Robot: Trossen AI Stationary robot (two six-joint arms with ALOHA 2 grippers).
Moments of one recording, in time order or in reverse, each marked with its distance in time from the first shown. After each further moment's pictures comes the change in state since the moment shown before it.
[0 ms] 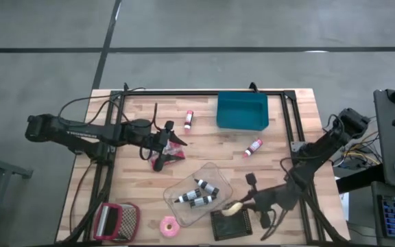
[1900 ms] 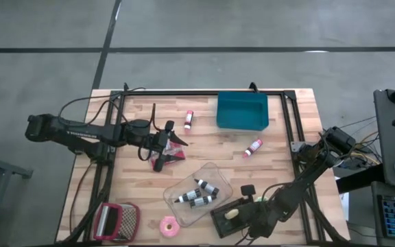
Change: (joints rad) left arm -0.010 0.000 0.000 0.043 0.000 0.026; right arm 0.032 0.344 0.319 -0.622 -0.062 0.468
